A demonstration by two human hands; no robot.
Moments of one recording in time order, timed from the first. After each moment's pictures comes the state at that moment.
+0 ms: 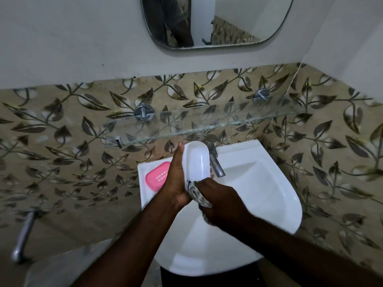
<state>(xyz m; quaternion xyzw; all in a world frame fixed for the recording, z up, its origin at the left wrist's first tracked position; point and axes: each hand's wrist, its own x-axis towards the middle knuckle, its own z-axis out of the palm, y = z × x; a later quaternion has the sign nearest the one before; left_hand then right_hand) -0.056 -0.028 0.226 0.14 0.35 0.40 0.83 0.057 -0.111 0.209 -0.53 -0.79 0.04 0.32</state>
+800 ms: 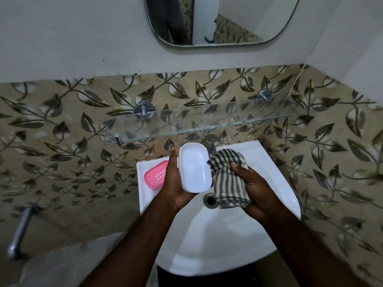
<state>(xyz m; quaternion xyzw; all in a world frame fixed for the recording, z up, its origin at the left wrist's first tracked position) -0.062 -0.021 0.207 0.14 0.29 0.36 0.88 0.107 -0.096 0.235 -0.40 -0.19 0.68 0.58</state>
